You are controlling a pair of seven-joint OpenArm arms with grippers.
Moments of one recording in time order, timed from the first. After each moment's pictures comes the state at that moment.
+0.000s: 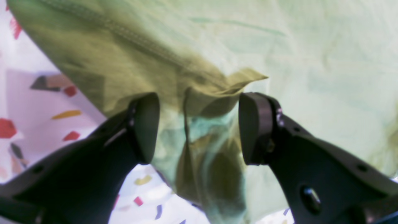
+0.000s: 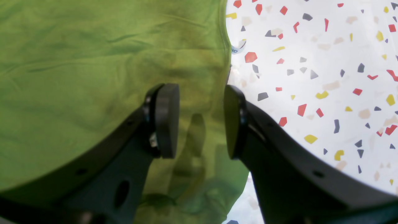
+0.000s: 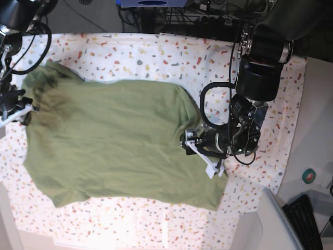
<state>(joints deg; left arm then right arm) -22.9 -7.6 8.3 47.0 -30.2 -8.7 47.5 -4.2 9.2 32.9 81.3 12.2 22.2 -40.7</state>
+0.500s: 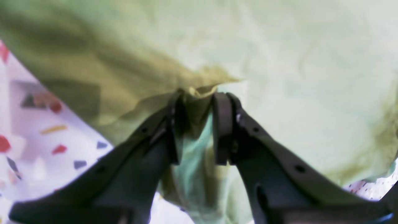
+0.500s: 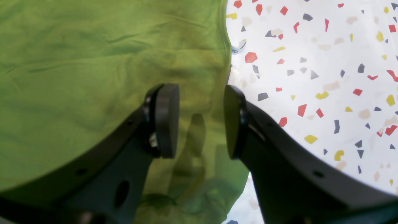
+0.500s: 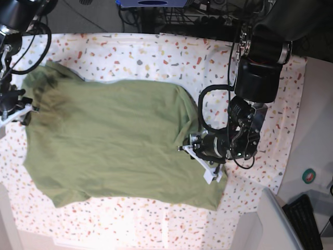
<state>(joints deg) -23.3 -7.3 8.3 49.3 -30.6 -8.7 47.9 -4.2 9.2 32.9 81.3 12.1 22.2 -40.7</state>
